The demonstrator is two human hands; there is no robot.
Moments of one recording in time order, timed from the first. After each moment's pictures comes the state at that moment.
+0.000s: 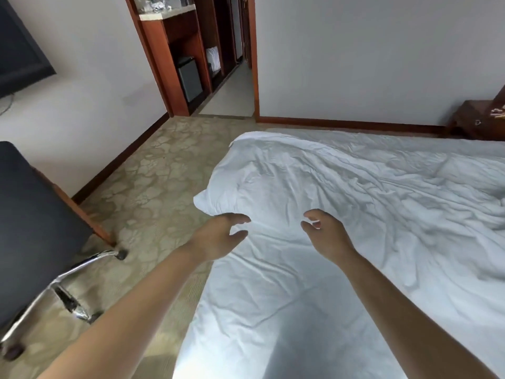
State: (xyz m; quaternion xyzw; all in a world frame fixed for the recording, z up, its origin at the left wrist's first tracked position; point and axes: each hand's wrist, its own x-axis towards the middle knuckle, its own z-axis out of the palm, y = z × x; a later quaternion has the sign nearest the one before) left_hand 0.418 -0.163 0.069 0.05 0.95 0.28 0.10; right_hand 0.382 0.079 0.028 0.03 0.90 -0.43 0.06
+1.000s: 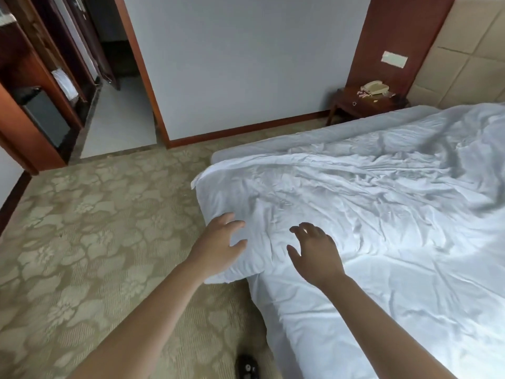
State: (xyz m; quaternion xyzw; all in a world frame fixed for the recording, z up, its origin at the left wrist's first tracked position) left_hand 0.118 -0.467 0.044 0.32 0.91 0.24 0.13; right_hand 0.228 -0.273 0.013 0.17 0.97 -0.13 -0.05
